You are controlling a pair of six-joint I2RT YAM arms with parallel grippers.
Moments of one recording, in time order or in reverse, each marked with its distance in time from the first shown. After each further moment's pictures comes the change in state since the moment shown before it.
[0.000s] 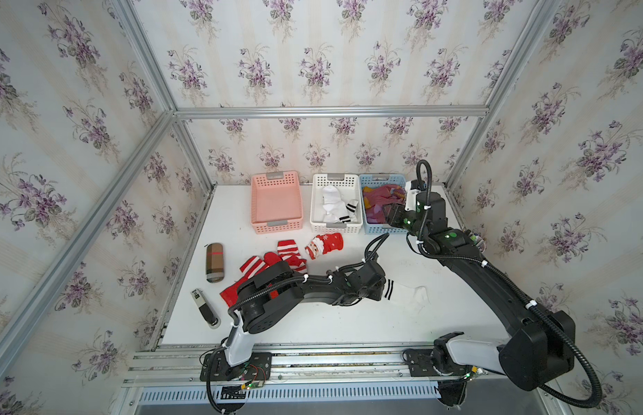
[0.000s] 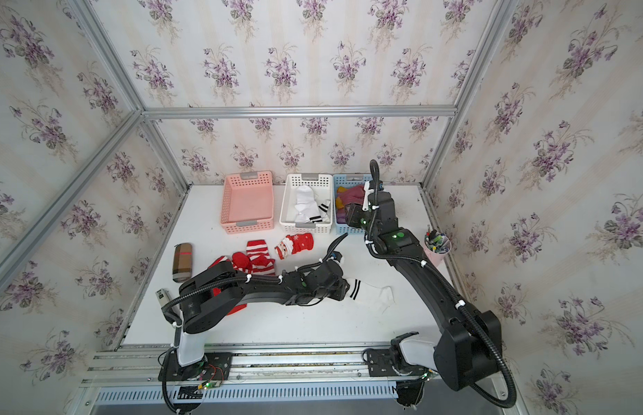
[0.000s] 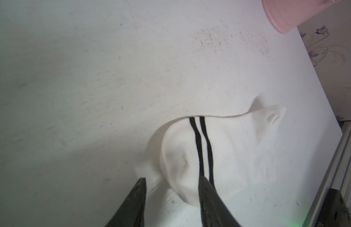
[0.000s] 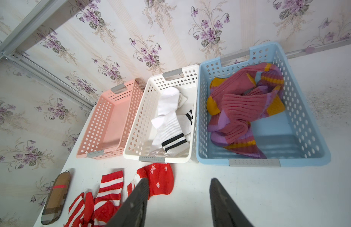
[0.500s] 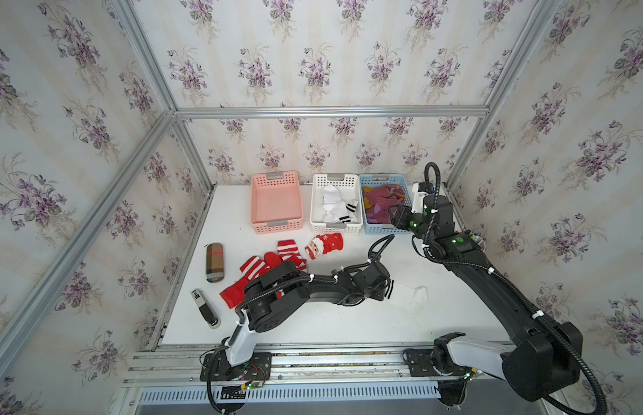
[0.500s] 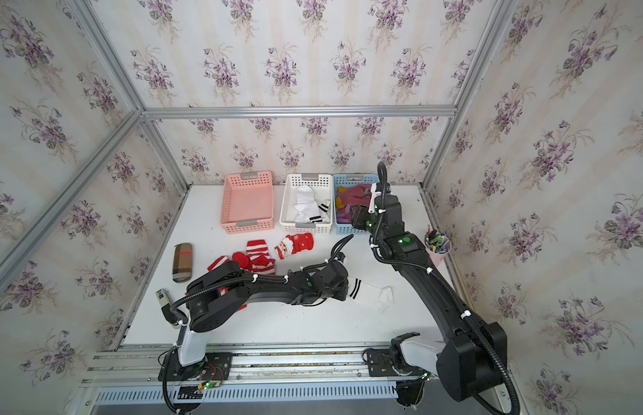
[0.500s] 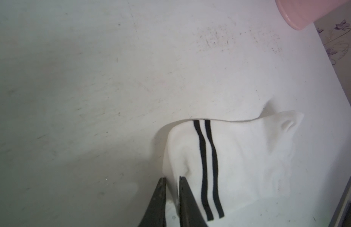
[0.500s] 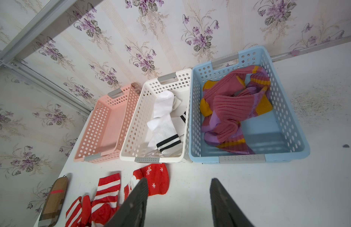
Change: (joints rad) left arm -0.009 0.043 0.060 -0.045 -0.036 0.005; right arm -0.032 -0.050 -0.040 -0.002 0.001 0.000
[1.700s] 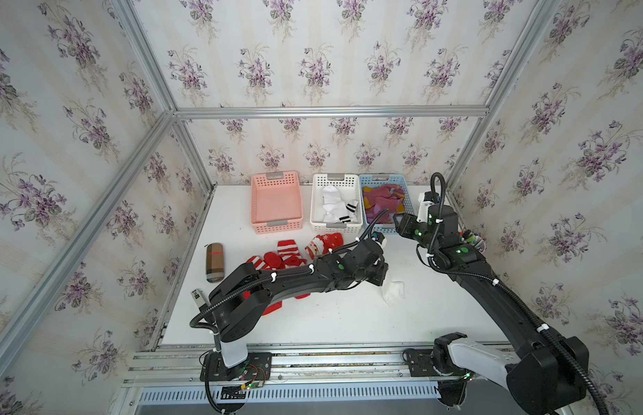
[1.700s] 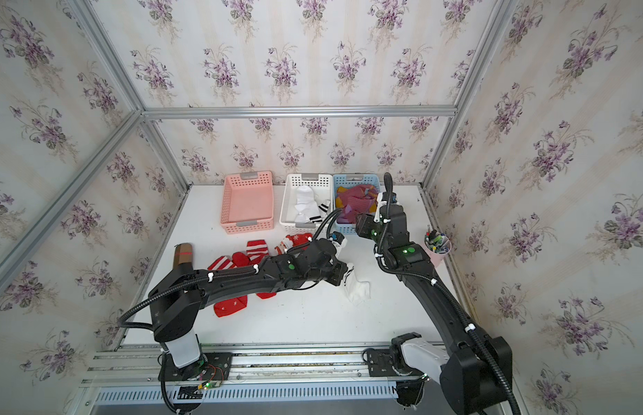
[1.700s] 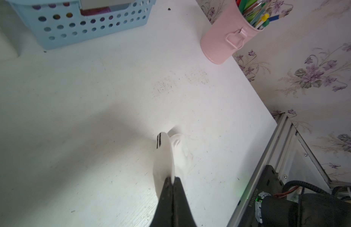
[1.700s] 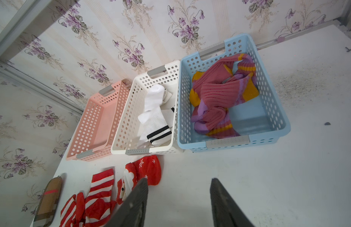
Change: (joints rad) left arm 0.080 -0.249 0.076 -0.166 0.155 0.163; right arm -0.029 -0.087 -0.109 0.001 0.003 0.025
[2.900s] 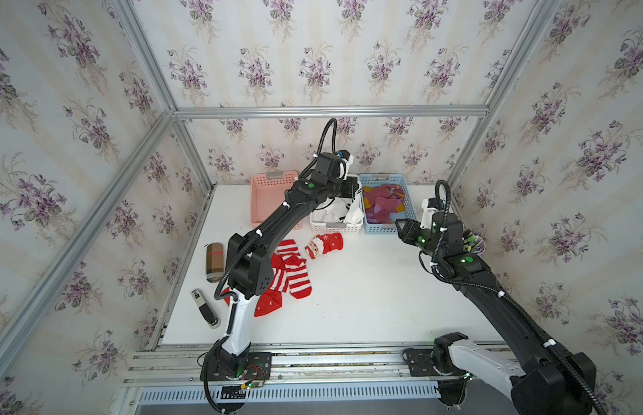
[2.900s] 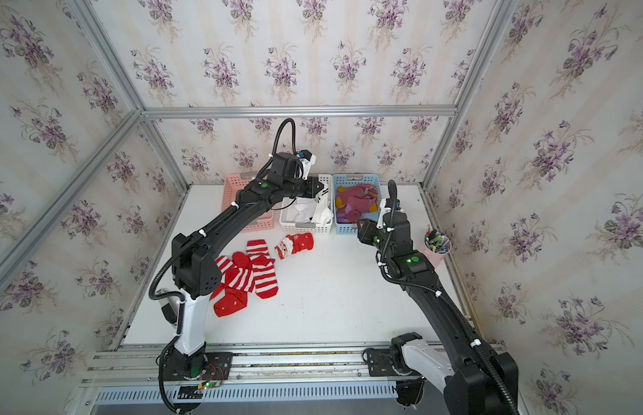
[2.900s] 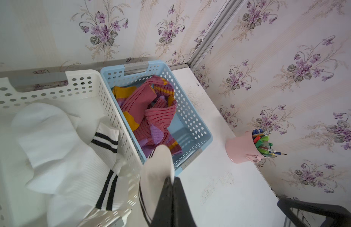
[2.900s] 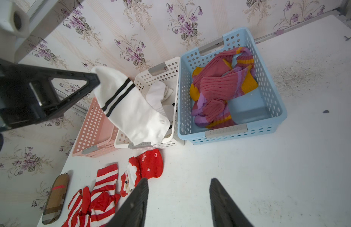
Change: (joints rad) left arm 0.476 0.365 0.855 -0.324 0.274 0.183; right arm -0.003 -0.089 -0.070 -0.006 -0.011 0.027
